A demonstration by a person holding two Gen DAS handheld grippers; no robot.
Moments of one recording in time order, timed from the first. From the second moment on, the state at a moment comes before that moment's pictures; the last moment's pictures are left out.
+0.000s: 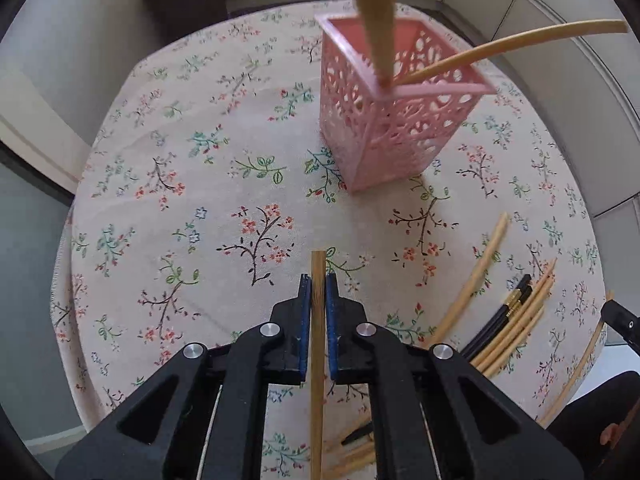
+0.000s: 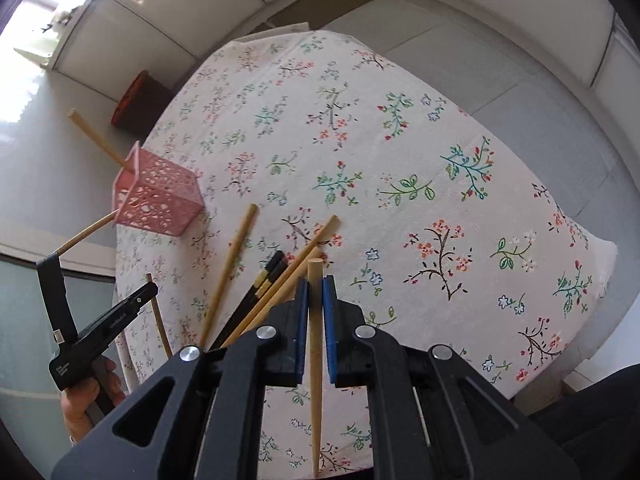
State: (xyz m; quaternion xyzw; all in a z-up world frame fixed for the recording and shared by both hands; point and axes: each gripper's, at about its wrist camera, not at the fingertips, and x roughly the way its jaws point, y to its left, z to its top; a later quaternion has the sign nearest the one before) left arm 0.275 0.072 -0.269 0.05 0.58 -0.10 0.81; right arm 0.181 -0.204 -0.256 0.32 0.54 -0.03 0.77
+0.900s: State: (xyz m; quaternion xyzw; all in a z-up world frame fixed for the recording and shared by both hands) left arm 0.131 0.083 -0.060 0.00 0.32 -0.11 0.94; right arm 0.113 -0.174 -0.060 0.20 0.36 0.12 0.90
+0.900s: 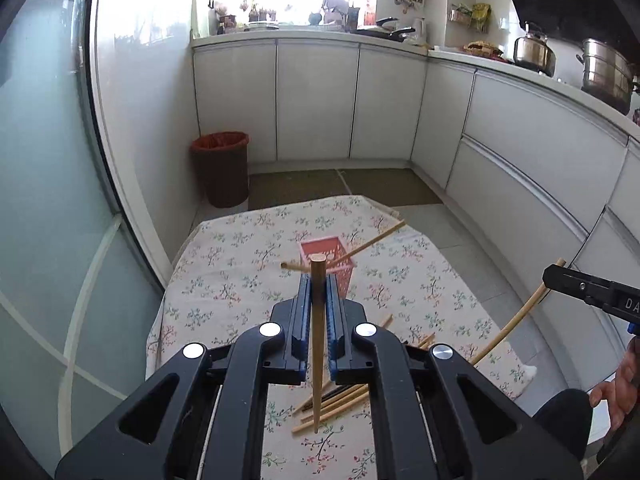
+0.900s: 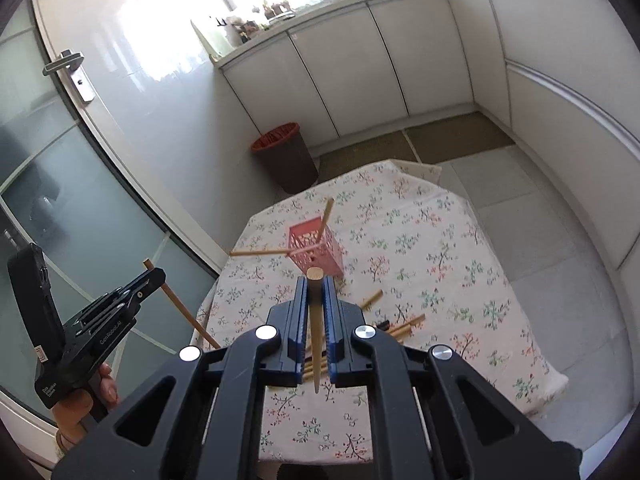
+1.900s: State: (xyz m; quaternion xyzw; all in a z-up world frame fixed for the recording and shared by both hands) left arm 0.287 0.071 -0.030 -0.09 0.24 -0.07 0.96; right arm 0.309 -0.122 -0.006 0.14 0.27 0.12 0.94
